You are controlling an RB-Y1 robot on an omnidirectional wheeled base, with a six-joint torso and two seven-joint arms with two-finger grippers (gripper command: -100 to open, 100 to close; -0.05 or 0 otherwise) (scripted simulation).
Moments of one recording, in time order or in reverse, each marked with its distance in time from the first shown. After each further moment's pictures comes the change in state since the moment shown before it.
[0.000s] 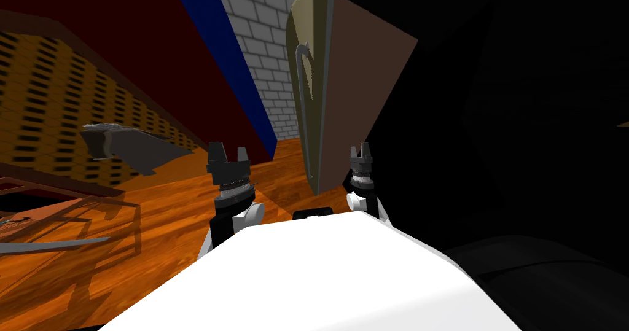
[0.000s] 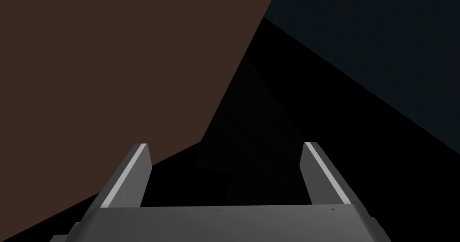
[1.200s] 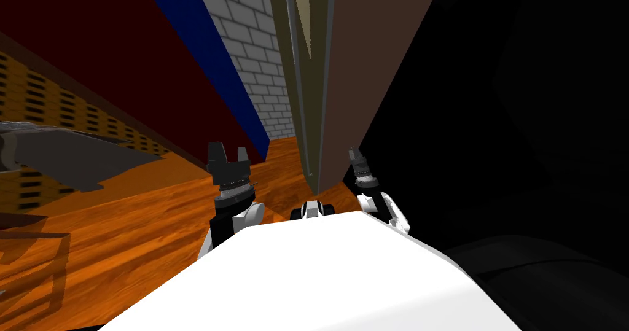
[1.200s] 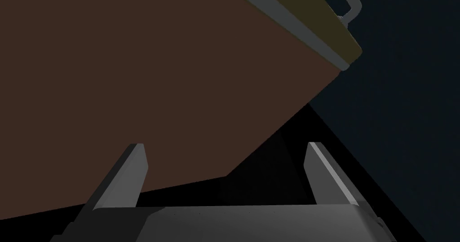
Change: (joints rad) left arm 0.000 0.000 0.000 0.000 0.000 0.000 0.000; right arm 0.011 -0.224 -0.078 0.013 0.103 0.127 -0.024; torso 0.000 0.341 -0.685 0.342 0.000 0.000
